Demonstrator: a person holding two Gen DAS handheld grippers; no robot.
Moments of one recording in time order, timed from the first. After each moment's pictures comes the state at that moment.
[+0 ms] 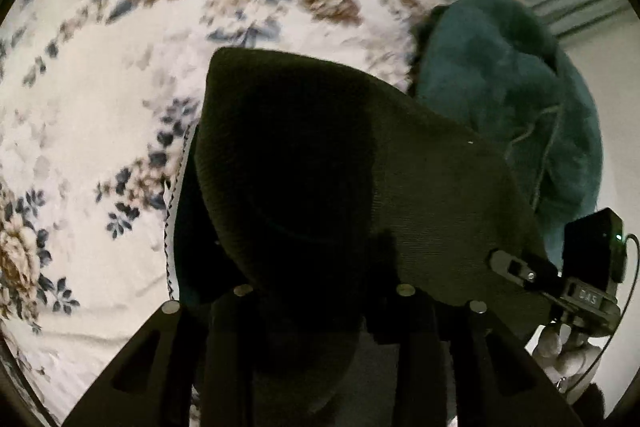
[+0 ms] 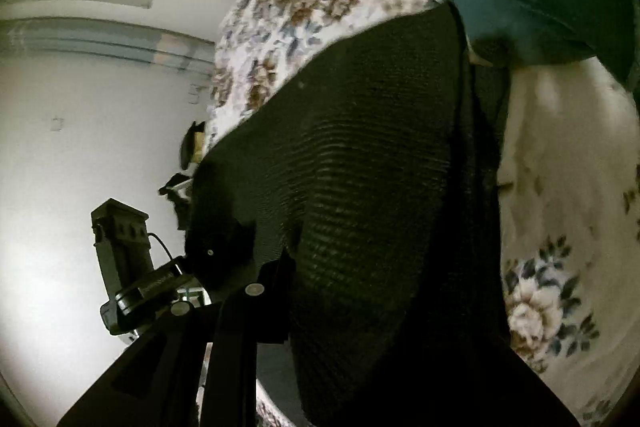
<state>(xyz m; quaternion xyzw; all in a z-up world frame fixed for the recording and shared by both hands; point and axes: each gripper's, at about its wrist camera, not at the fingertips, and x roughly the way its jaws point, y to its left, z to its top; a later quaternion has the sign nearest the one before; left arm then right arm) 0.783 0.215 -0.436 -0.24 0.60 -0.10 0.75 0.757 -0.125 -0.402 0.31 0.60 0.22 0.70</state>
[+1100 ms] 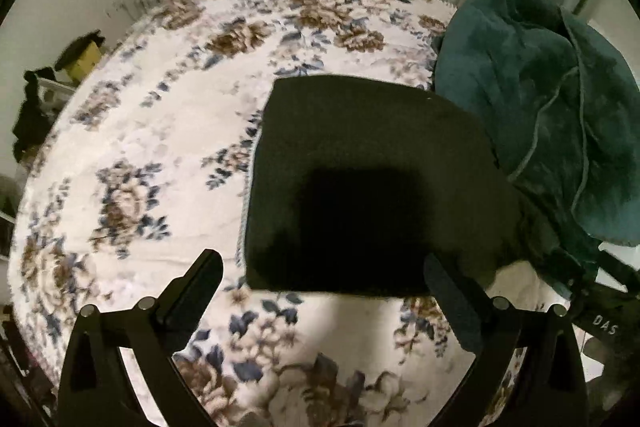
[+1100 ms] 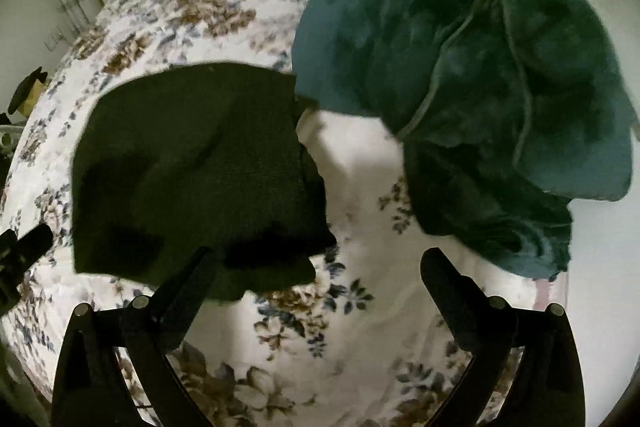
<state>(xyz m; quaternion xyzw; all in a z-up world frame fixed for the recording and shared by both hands) 0.630 0.139 -0.329 -0.09 0.53 0.05 0.84 0.615 -0.139 -0.283 -0.04 0.56 -0.04 0.83</state>
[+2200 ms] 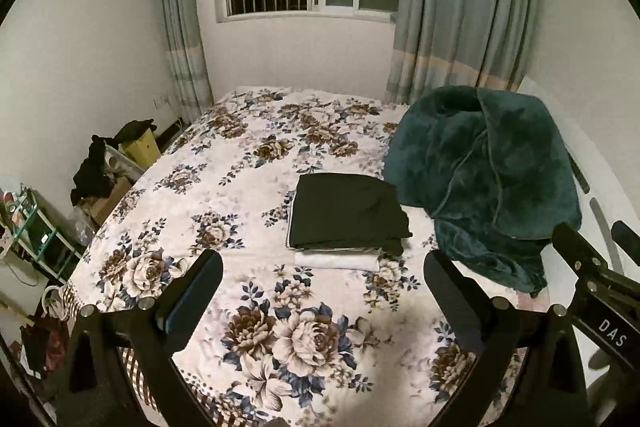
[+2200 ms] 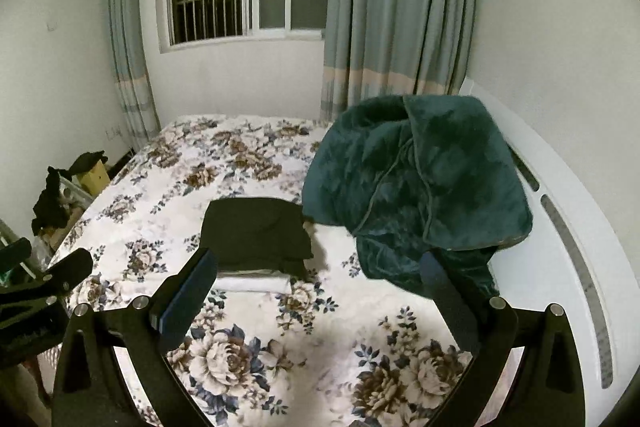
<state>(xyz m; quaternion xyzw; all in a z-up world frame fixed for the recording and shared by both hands) 0.326 0.078 -0.049 -0.05 0.36 0.07 0.93 0.235 -0.153 0.086 -0.04 0.32 -0.01 0.95</state>
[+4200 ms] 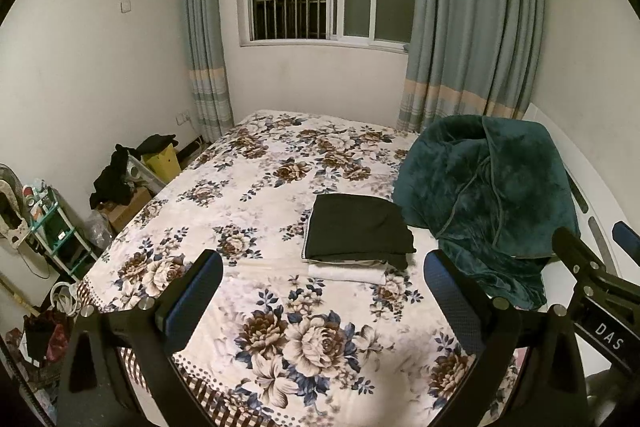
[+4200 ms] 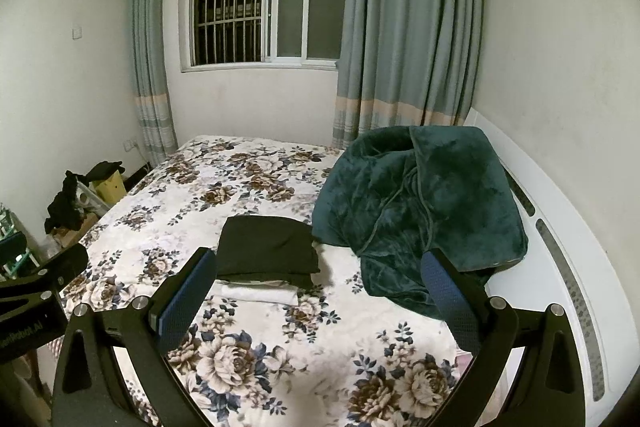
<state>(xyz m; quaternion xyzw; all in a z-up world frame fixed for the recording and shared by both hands) 0.269 0.069 -0.013 -0.05 0.32 0.11 0.94 0.193 -0.147 0.134 -0.05 0.29 0.02 0.96</state>
